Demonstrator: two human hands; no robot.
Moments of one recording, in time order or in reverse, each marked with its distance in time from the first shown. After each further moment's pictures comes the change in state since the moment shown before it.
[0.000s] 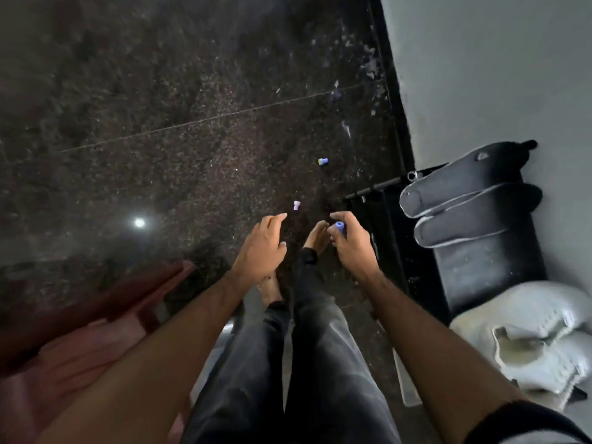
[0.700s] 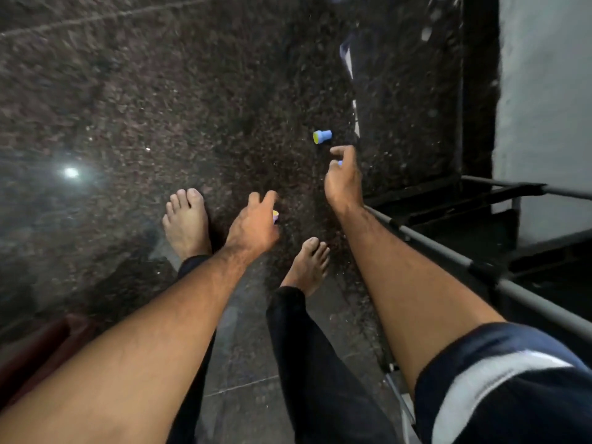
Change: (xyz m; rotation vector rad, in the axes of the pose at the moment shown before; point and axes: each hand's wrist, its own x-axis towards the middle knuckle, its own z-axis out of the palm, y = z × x) left_hand 0.367 -0.121 0.197 -0.016 -0.233 -0.205; right_hand 0.429 0.169 0.127 -0.059 0.198 0.252
